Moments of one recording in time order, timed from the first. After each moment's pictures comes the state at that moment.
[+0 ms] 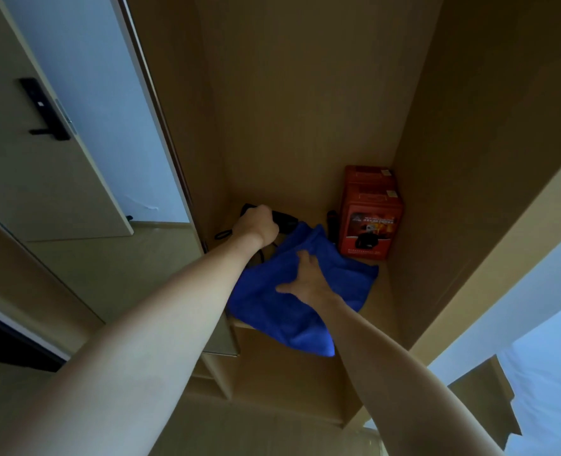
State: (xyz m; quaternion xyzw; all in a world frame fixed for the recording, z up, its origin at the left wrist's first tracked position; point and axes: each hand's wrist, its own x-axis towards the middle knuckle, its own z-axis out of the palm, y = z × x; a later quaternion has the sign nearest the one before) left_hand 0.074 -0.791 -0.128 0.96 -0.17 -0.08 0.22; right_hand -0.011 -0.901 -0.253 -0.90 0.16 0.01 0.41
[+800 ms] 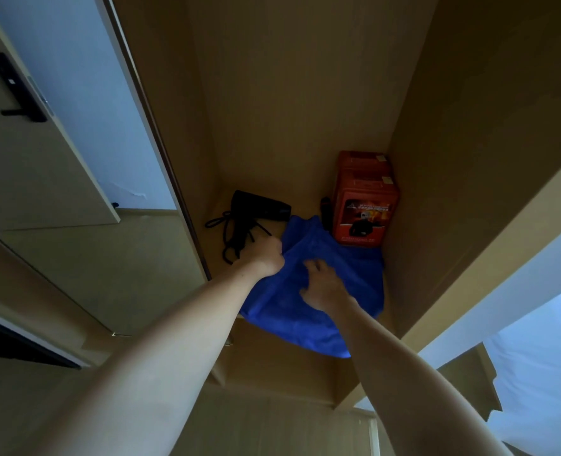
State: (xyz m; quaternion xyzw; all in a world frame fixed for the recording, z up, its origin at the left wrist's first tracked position) left_hand 0.047 -0.795 -0.202 0.94 -0.24 -0.18 0.17; right_hand -0.044 -0.934 -0.276 -0.96 0.17 0.12 0.19
